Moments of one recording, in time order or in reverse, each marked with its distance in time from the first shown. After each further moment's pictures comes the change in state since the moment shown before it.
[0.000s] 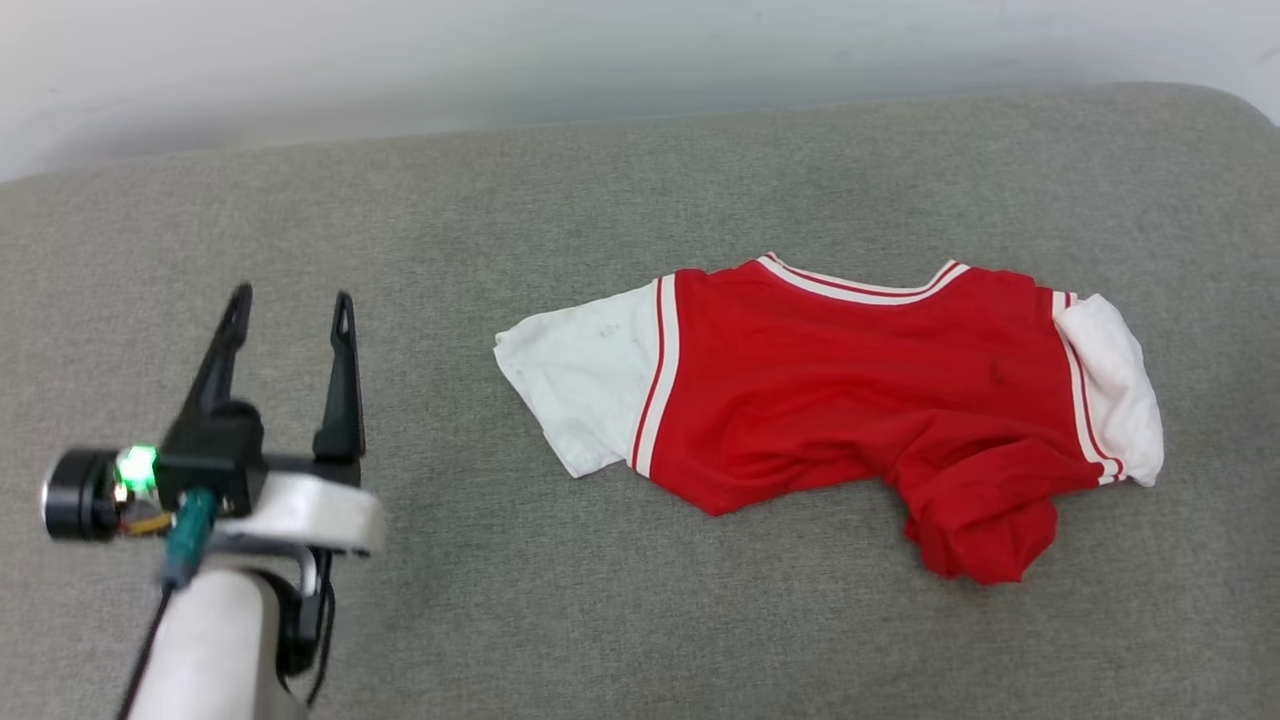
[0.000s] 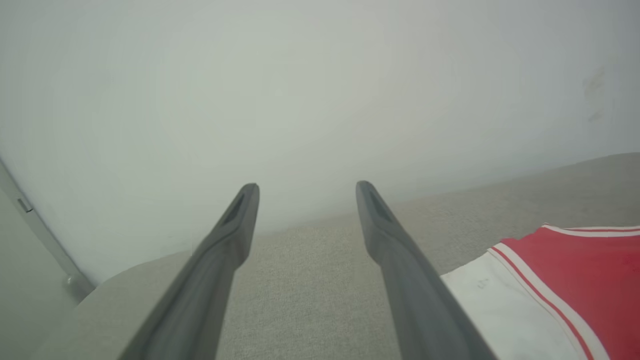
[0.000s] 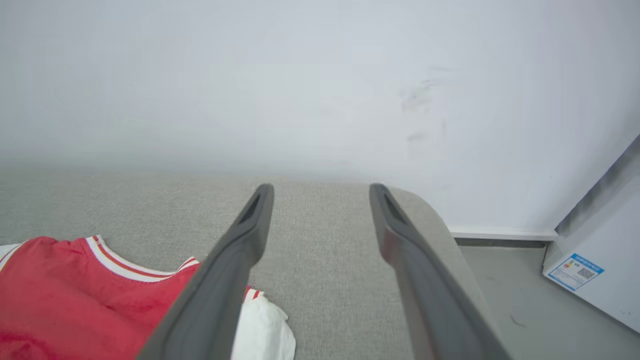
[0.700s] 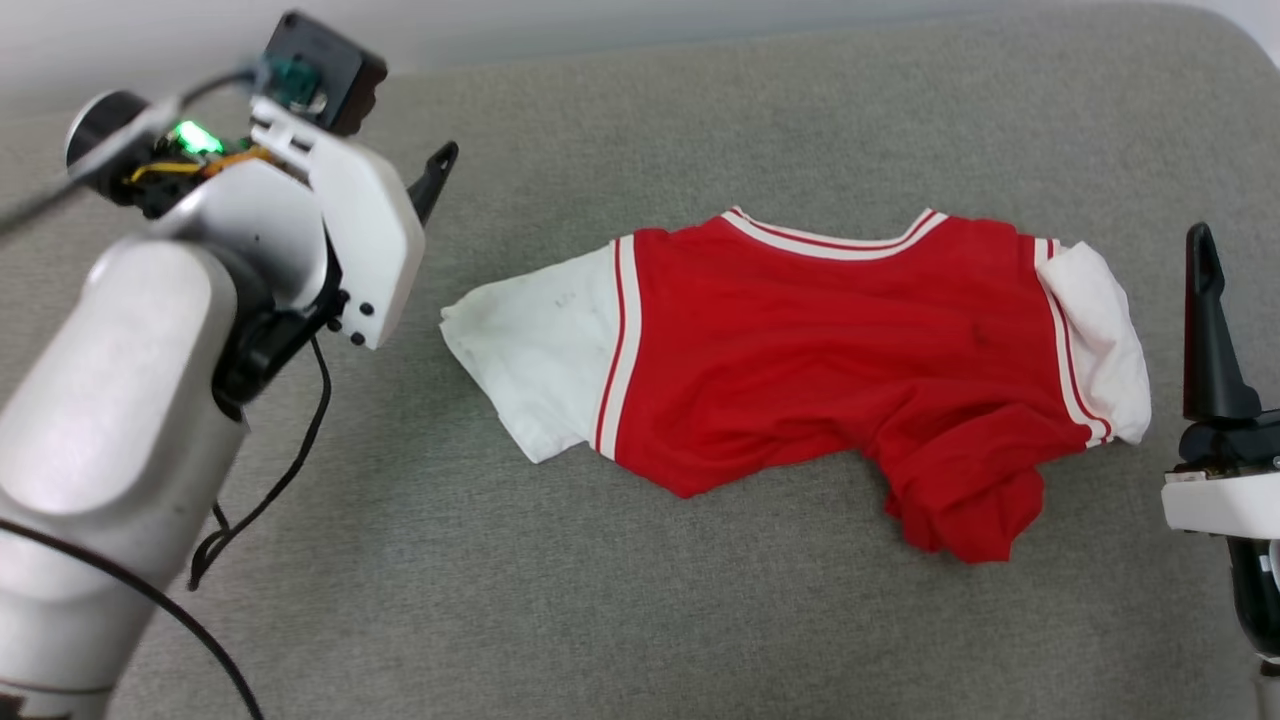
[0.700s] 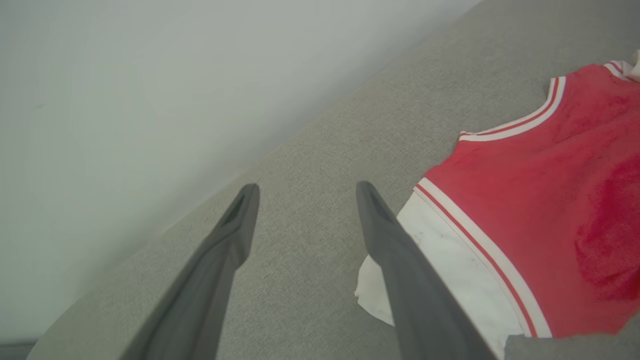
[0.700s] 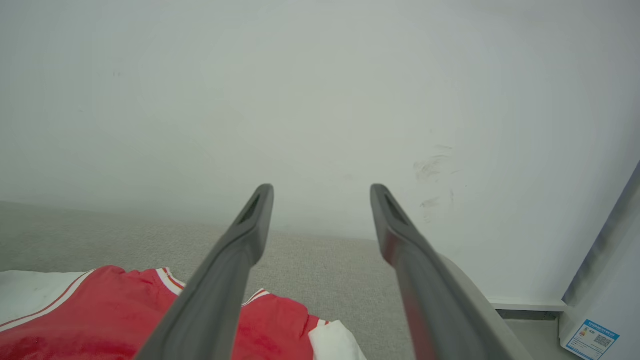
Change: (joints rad) left arm -0.621 0.312 -0.457 0.142 -0.400 -0.160 0.747; right arm 0.539 0.494 -0.723 -0.758 -0.720 0.000 0.006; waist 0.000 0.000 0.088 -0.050
